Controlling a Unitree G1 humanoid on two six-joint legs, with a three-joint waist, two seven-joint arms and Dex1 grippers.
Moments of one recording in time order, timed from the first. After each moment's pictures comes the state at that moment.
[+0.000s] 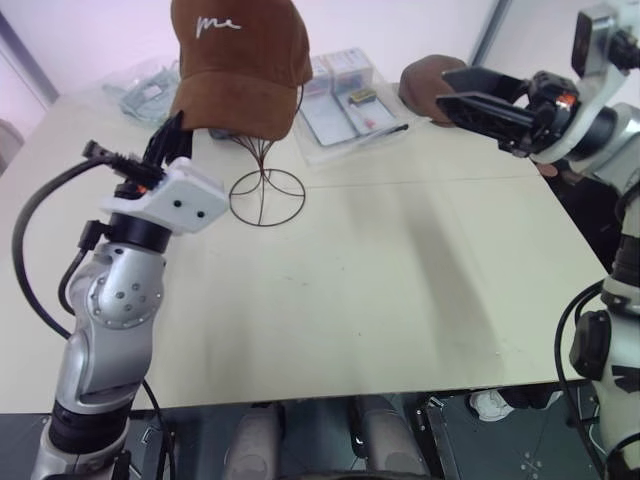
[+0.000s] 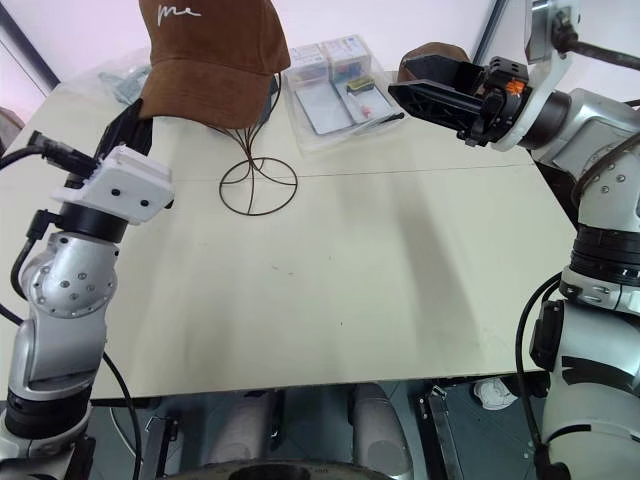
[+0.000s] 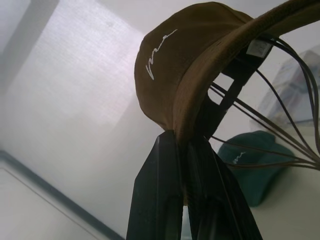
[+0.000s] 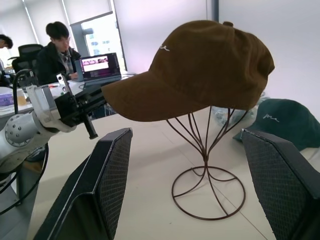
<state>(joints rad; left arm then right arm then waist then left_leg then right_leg) -0.25 0.54 0.05 -0.70 0.51 0.32 -0.19 -0.94 -0.76 -0.24 0.11 0.79 0.84 1.09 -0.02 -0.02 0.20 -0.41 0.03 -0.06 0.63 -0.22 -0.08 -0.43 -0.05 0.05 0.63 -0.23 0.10</state>
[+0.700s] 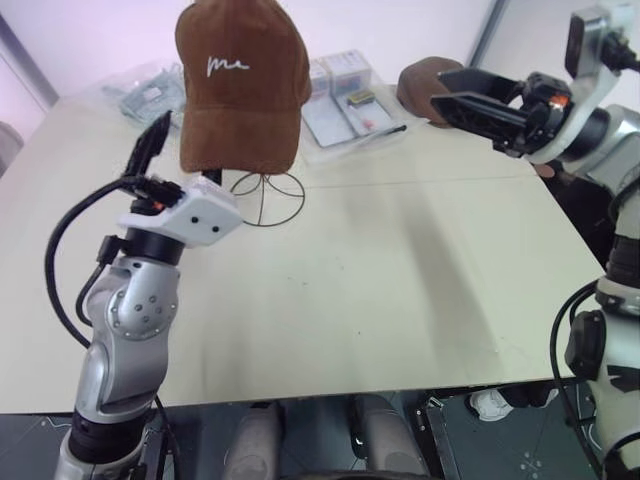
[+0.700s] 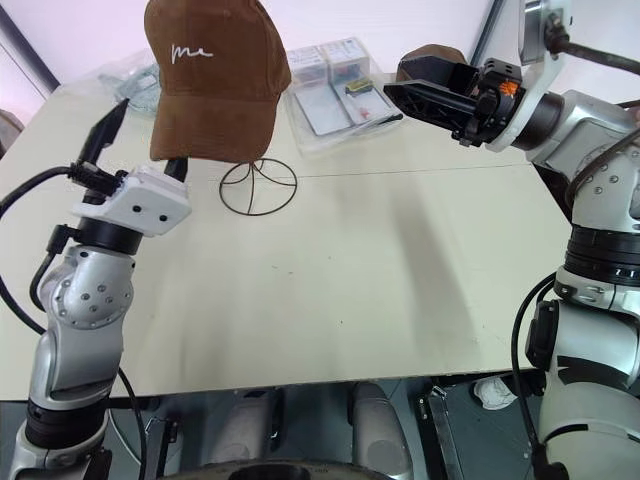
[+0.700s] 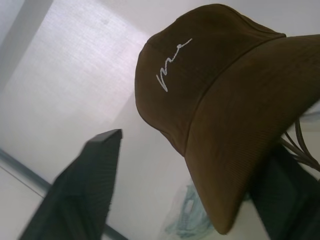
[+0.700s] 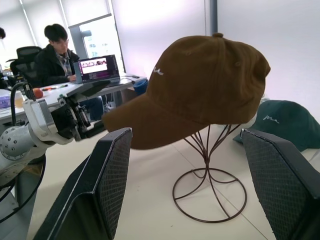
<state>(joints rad) -0.20 0.47 0.02 -0.69 0.58 0.29 -0.20 -0.94 -0.75 -0.24 0.11 0.79 0.84 1.07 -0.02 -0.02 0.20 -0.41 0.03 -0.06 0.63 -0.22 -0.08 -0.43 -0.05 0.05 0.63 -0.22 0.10</state>
